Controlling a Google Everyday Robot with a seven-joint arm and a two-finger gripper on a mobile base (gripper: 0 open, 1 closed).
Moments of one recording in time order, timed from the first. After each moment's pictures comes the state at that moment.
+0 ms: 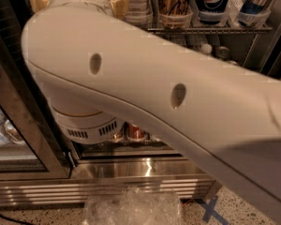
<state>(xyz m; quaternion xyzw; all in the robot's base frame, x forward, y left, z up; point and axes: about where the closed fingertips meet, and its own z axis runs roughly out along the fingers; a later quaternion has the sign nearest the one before) 0.549 0.104 1.092 -0.05 0.71 0.10 0.70</state>
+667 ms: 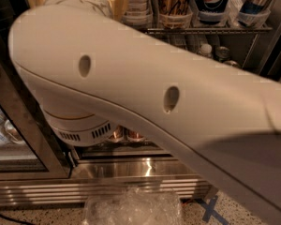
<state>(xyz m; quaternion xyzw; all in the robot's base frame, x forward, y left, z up) 0.545 0.105 1.098 -0.04 0.71 0.10 0.70</state>
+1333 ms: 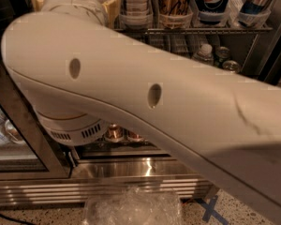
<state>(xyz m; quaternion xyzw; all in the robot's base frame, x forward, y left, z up) 0.552 0.110 1.089 -0.03 0.71 0.09 0.70</state>
